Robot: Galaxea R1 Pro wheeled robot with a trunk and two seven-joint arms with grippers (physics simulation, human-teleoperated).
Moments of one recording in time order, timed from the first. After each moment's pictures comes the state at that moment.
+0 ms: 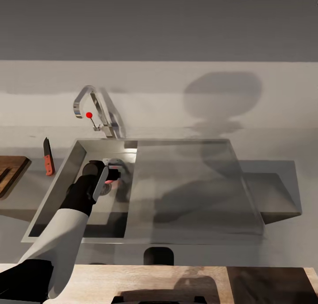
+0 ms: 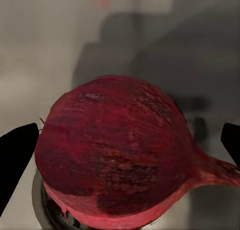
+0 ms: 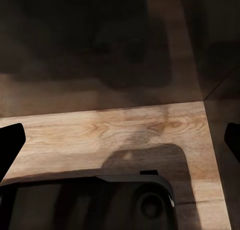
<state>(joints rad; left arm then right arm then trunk) -0.95 -0.03 -0.04 -1.00 0.06 1.00 0.21 0.06 0.03 0.07 -0.36 -0.15 -1.02 0.06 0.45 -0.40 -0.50</state>
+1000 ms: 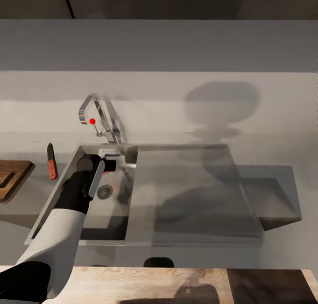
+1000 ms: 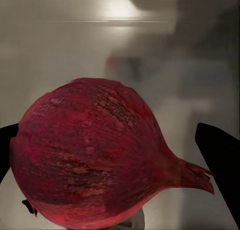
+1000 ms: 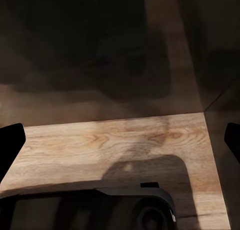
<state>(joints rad) -0.95 -0.03 -0.04 -1.14 0.06 1.01 0.21 0.06 0.03 0.07 -0.36 -0.15 -1.01 0.06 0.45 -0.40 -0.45</state>
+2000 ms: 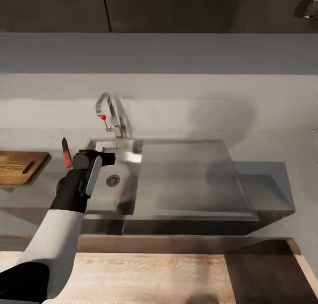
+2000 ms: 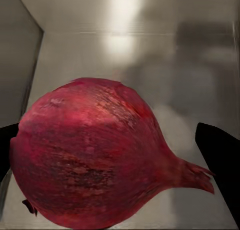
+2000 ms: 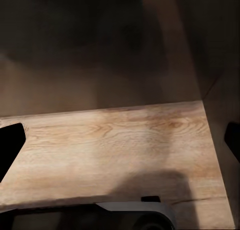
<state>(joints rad) -0.95 -0.03 -0.04 -1.25 0.07 1.01 0.21 0.06 0.03 0.07 -0.36 -0.15 -1.01 0.06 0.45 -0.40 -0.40</state>
